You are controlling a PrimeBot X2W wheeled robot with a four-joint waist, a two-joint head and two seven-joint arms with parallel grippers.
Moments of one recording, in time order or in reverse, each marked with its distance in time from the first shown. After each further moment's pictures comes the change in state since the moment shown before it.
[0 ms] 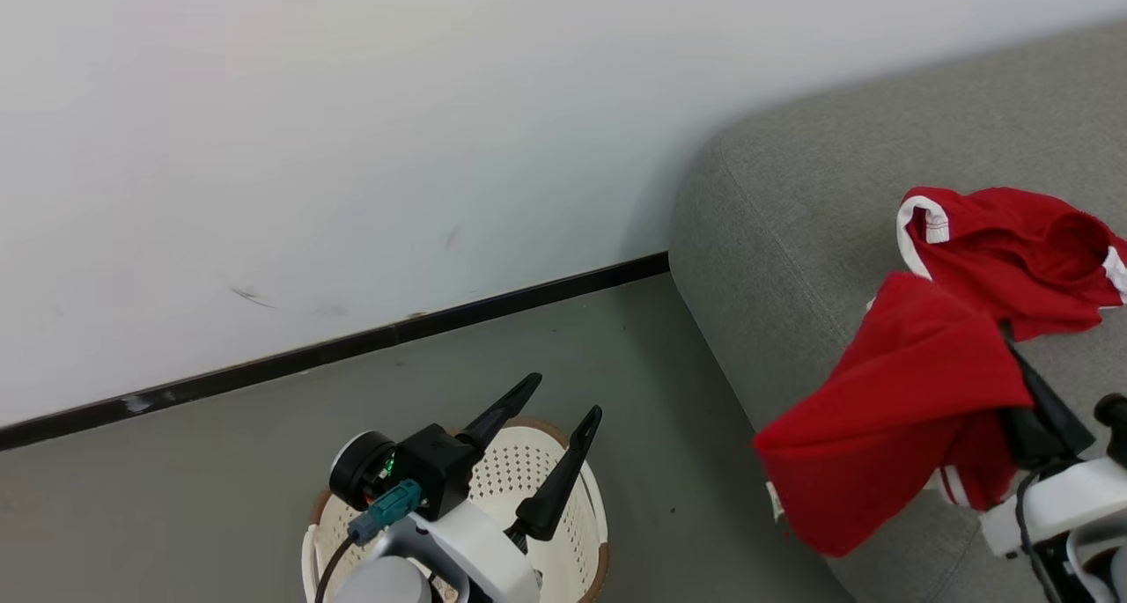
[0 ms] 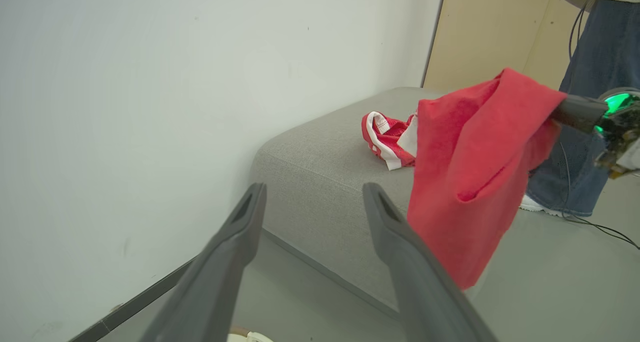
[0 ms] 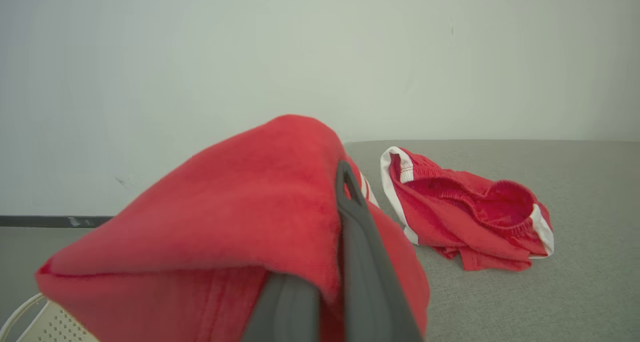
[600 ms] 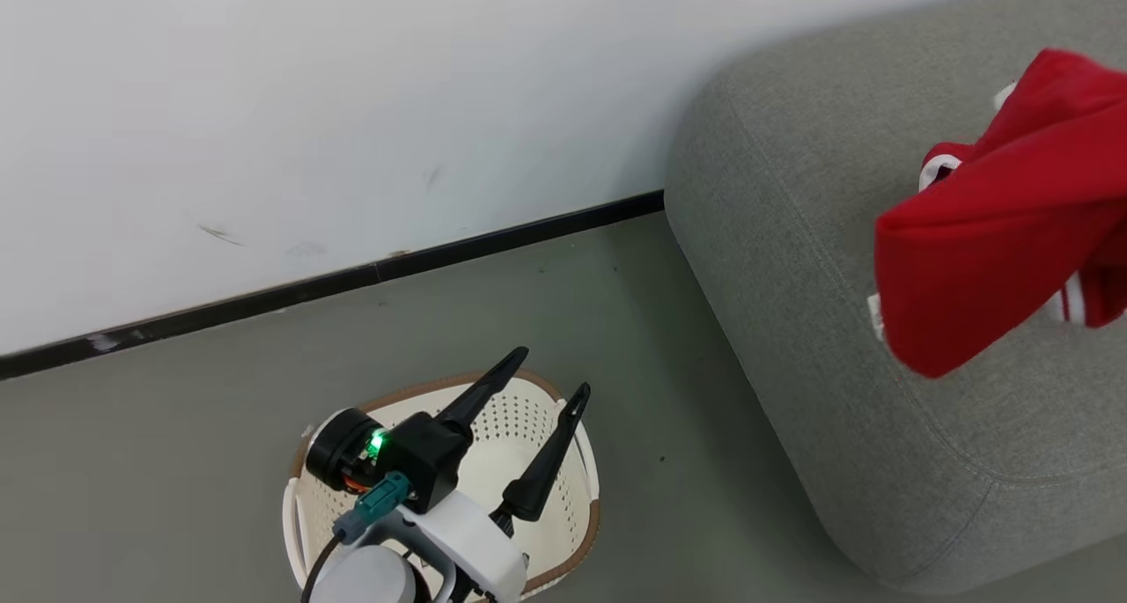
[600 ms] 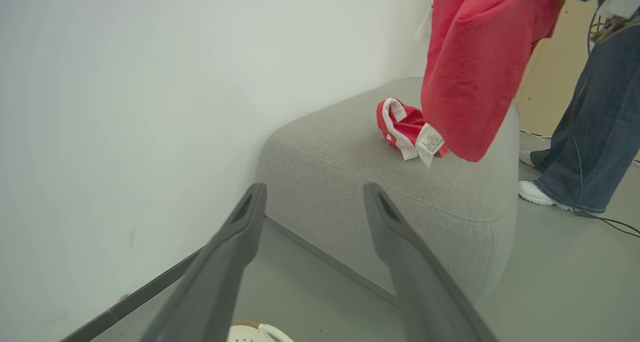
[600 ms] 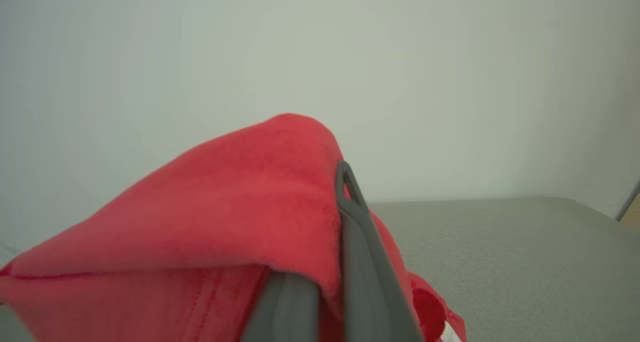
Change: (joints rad) left arm -0.006 0.042 0.007 -0.099 0.046 0.045 0.027; right arm -0.324 -0.122 -0.117 0.044 0.057 0.000 0.105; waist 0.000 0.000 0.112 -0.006
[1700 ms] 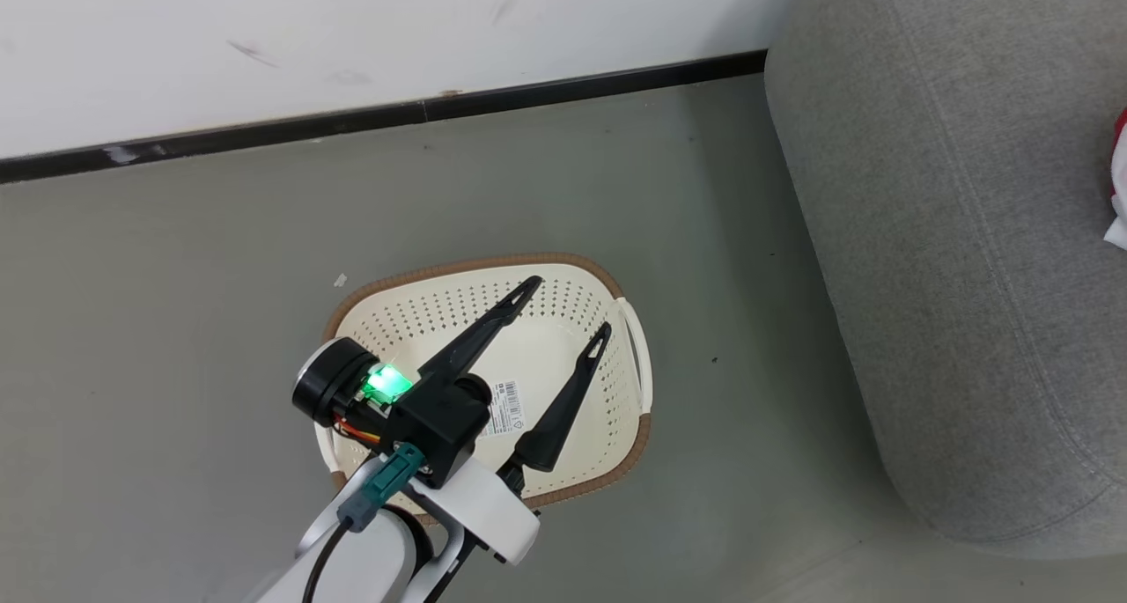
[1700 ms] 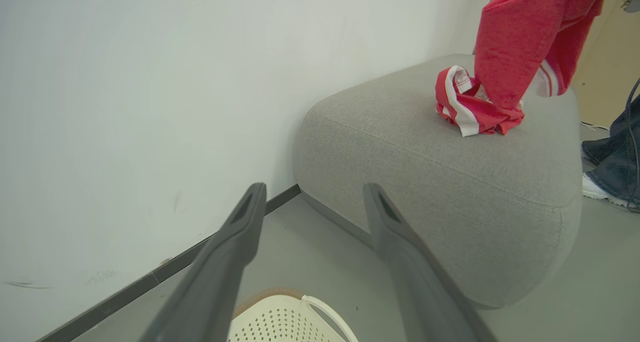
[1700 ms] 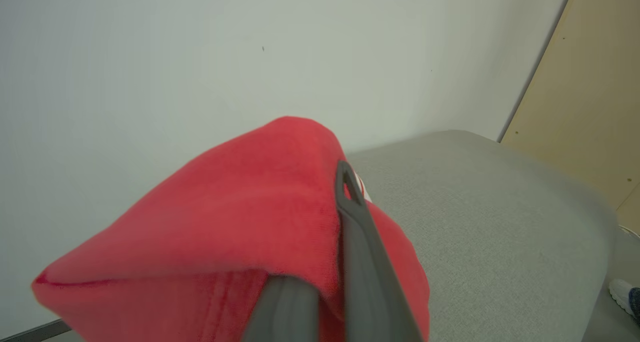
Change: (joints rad) left arm -0.069 0.054 -0.002 -0.200 0.096 0.061 0.099; right arm -0.229 -0.213 -0.335 0.384 0.023 0.000 0.018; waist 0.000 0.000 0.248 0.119
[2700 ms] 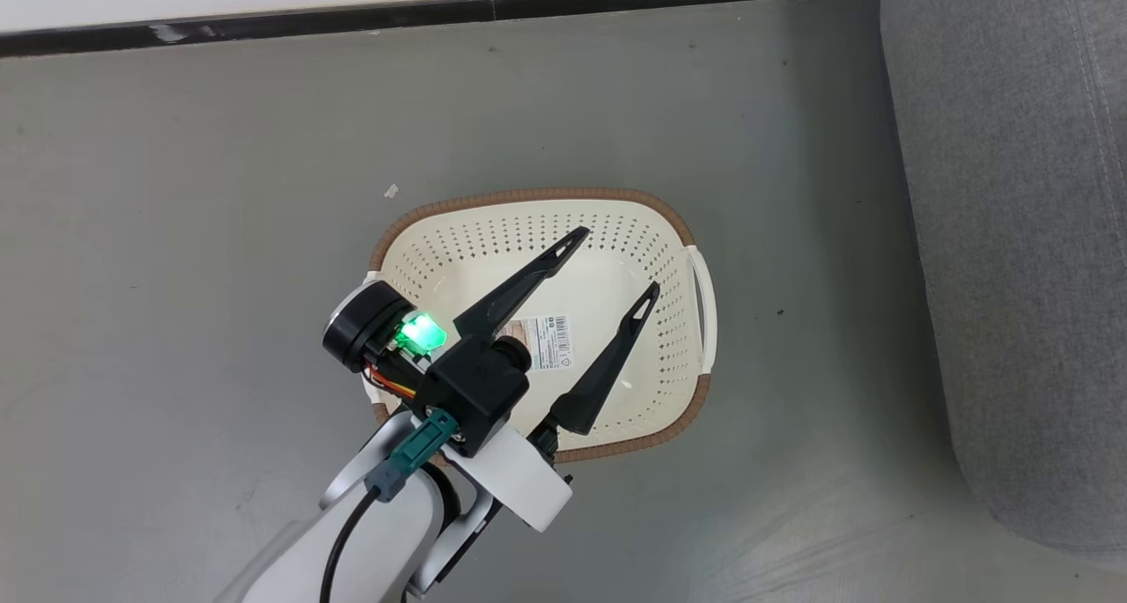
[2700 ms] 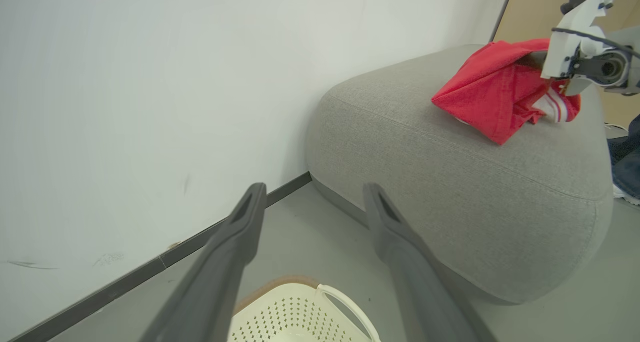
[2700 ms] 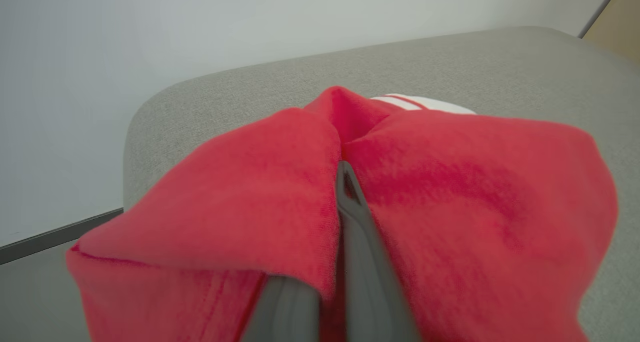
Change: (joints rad) left arm -0.111 -0.040 -0.037 0.006 0.017 -0.036 -0.003; right arm -0.074 0.123 -0.010 0.275 -0.123 0.000 -0.100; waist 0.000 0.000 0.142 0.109
